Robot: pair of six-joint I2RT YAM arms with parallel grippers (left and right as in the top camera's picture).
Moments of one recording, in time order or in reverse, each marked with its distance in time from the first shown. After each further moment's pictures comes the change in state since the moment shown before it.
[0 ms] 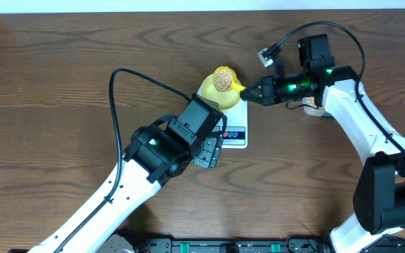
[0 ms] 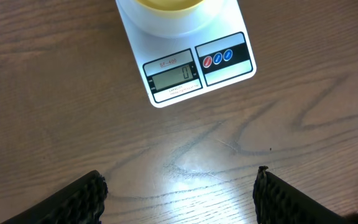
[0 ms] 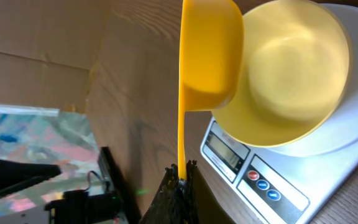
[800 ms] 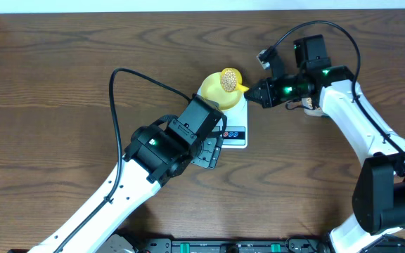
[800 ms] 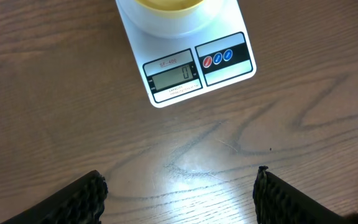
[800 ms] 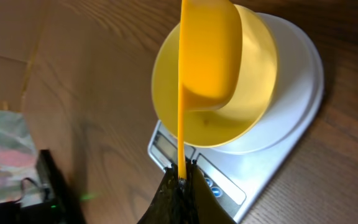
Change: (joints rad) left arm 0.000 0.000 0.000 0.000 0.000 0.000; right arm 0.022 0.000 0.000 -0.008 0.206 -0.105
